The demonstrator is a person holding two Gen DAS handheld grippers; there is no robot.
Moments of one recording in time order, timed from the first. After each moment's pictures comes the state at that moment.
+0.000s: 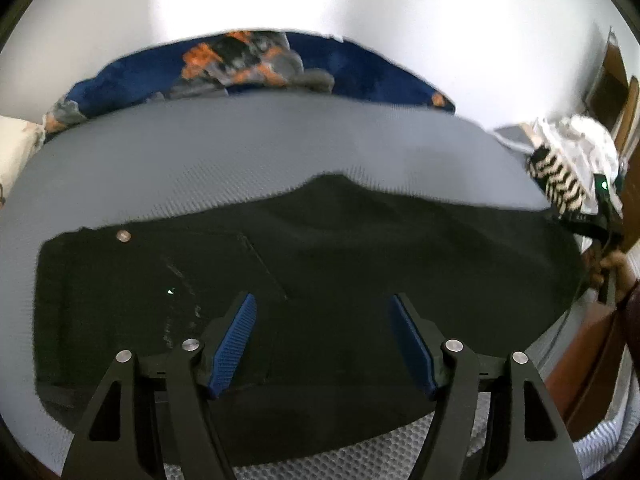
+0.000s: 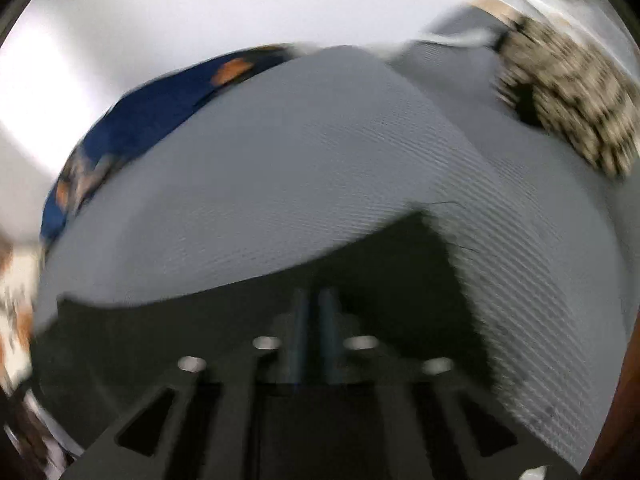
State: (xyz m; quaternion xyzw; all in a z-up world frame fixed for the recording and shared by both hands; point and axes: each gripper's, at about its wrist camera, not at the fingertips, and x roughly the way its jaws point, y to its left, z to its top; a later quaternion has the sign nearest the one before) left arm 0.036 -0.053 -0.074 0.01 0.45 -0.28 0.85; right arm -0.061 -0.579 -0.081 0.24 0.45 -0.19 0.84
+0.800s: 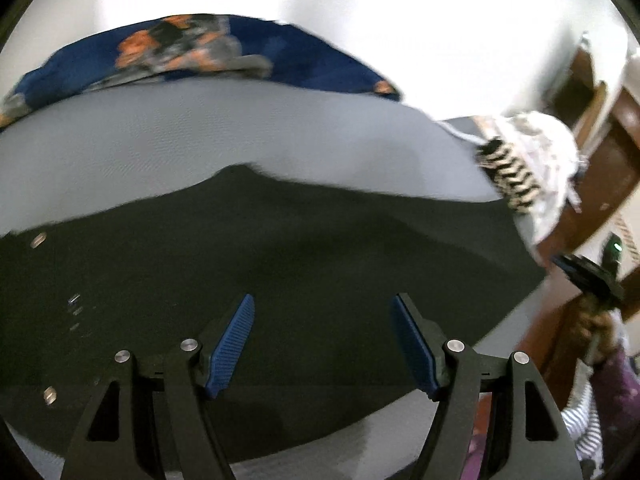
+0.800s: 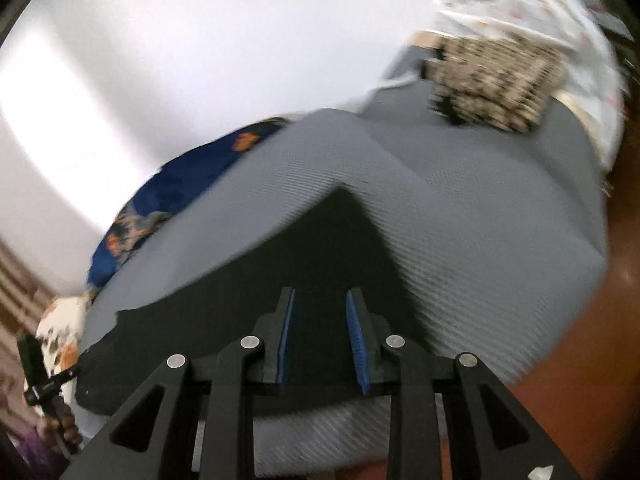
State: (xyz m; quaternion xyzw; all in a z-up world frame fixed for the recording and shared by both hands) left arm 0.027 -0.098 -0.060 -0.04 0.46 -0.38 0.80; right arm -0.177 -0.566 -0.006 0.27 0.34 -0.17 0.89
